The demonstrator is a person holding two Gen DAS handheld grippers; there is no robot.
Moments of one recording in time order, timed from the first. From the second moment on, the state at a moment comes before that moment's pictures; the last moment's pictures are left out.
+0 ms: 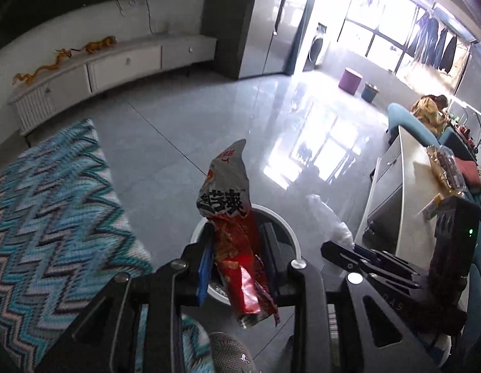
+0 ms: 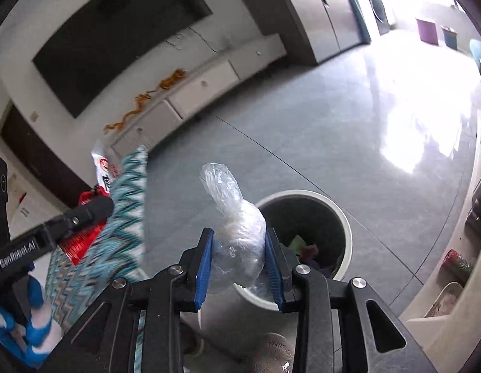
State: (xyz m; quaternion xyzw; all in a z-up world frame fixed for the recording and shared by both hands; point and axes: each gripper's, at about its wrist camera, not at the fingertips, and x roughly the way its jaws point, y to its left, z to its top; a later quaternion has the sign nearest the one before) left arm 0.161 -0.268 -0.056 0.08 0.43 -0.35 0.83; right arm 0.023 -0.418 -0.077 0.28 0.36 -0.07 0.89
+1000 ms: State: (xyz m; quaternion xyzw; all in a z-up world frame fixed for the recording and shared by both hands) left arm 0.169 -0.258 -0.056 0.09 0.42 -0.29 0.86; right arm 0.025 -0.416 -0.090 0.27 0.37 -0.13 0.88
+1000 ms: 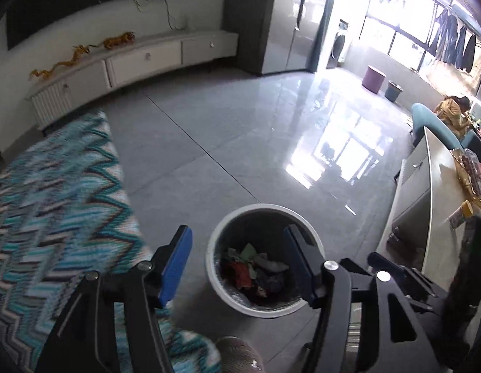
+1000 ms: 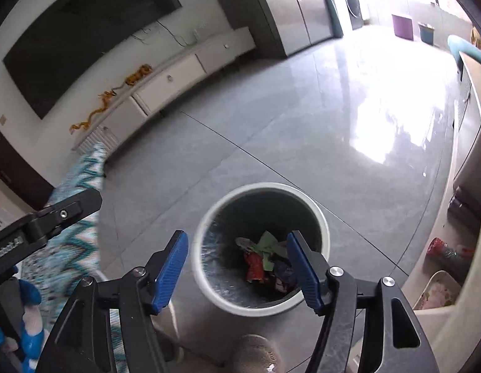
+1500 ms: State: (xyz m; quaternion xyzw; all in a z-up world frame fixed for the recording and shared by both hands) left arm 0.093 -0.114 0.051 0.09 0.31 -0.16 0.93; right arm -0.015 -0.304 0.009 0.21 0.32 -0.03 0.92
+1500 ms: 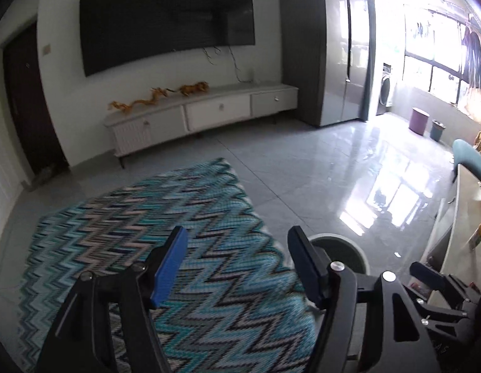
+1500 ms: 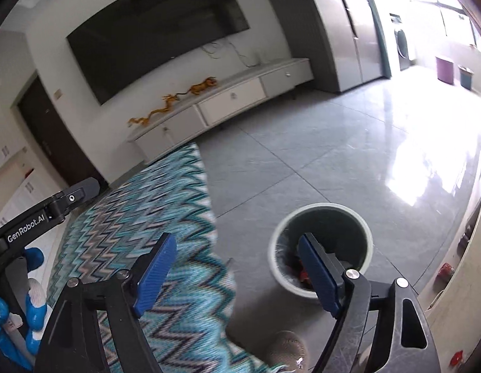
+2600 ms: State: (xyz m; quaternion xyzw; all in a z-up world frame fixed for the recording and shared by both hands) left arm -0.007 0.037 0.055 0.06 0.21 -0.03 0.98; right arm -0.054 -0.171 0.030 0.06 0.29 -0.10 0.95
